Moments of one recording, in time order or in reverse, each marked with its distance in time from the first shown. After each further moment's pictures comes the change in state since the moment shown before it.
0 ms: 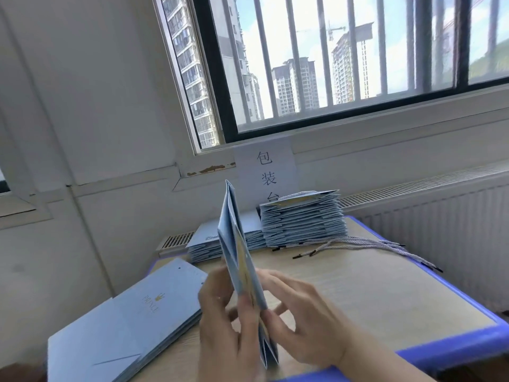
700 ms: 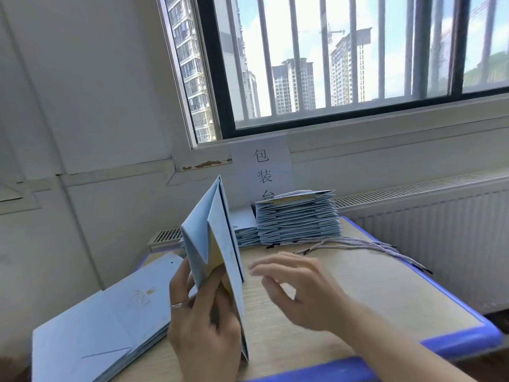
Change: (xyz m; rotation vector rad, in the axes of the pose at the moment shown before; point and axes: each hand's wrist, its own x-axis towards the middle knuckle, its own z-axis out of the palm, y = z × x) left_hand 0.004 -0.020 0.003 0.232 0.259 0.117; right_hand 0.013 0.019 -0.020 -0.273 0.076 -0.119
